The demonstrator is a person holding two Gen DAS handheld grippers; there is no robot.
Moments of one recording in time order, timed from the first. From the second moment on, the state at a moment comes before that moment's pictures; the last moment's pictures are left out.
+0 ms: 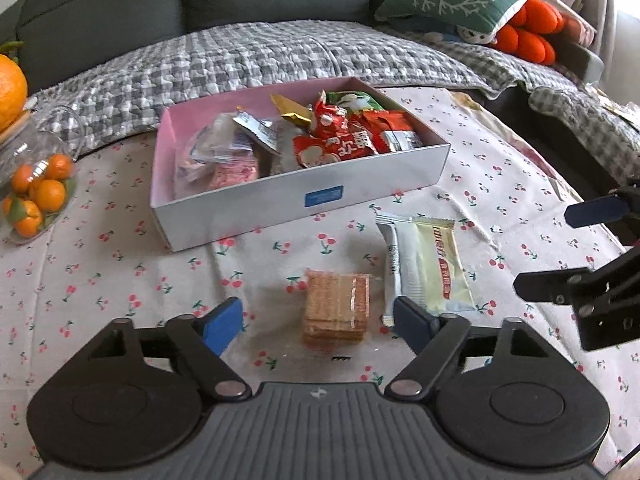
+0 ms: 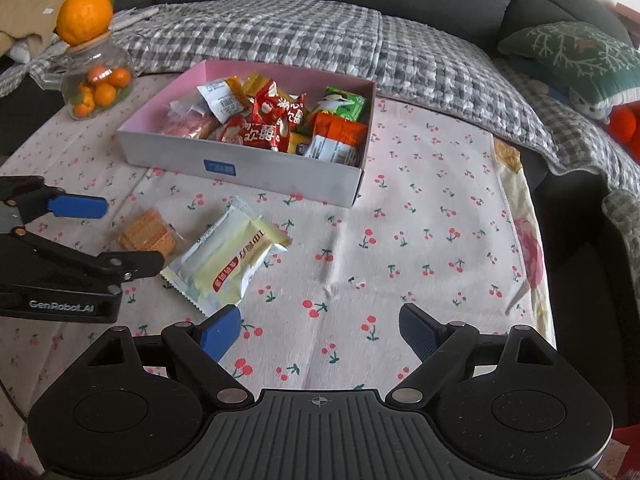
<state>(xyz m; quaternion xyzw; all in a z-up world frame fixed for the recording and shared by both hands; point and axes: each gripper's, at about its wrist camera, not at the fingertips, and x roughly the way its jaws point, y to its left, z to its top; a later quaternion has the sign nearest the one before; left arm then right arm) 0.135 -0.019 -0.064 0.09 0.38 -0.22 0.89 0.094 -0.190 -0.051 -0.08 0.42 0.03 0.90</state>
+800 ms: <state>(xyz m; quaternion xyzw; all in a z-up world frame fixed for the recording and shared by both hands) 0.140 0.015 -0.059 0.06 0.43 -0.19 0.88 0.145 -0.163 -0.059 0.07 0.46 0.01 0.88</state>
